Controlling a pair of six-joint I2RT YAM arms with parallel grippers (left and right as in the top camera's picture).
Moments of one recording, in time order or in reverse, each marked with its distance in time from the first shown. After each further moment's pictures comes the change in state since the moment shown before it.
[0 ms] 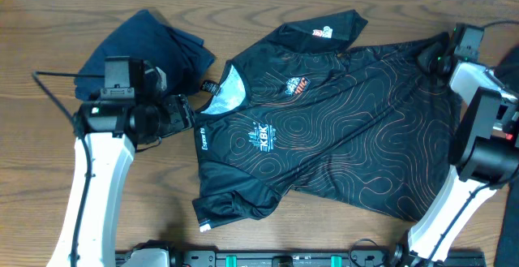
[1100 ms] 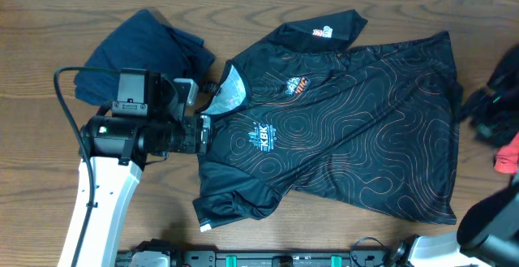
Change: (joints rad) left arm -0.127 -0.100 0.001 -0.110 0.057 0.288; right arm -0.196 -0.562 -0.080 -1.040 -0.007 -0.394
